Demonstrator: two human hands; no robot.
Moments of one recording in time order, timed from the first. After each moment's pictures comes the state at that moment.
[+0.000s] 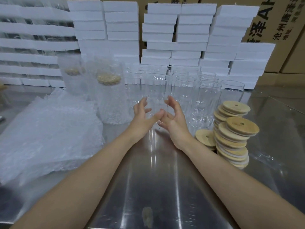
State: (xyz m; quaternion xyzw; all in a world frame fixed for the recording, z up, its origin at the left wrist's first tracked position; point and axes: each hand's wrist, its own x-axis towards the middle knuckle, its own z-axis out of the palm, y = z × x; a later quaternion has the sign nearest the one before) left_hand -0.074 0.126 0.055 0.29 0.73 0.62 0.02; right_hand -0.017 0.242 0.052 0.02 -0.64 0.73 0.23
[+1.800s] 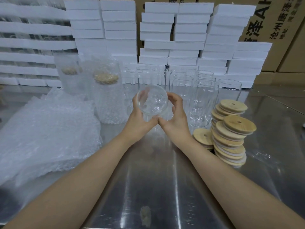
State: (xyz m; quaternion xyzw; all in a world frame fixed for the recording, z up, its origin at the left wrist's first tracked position) left_hand -0.082 0.124 0.048 0.41 0.68 0.60 -0.11; right_hand -0.016 0.249 0.051 0.07 -0.77 0.49 0.40
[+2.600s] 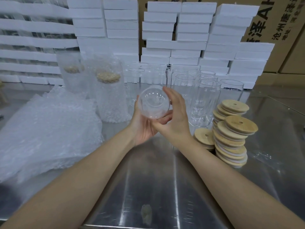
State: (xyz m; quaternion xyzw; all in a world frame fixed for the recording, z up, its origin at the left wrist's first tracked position) left_hand -0.063 0.130 0.068 0.24 0.32 0.82 0.41; right_hand -0.002 0.232 0.064 0.14 -0.76 0.36 0.52
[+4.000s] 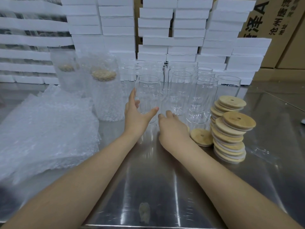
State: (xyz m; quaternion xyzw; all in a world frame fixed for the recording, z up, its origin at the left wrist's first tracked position) left_hand -0.075 0.136 0.046 0.19 0.73 0.64 -0.12; right_hand 0.021 0.217 0.079 -0.14 -0.99 0.02 0.06
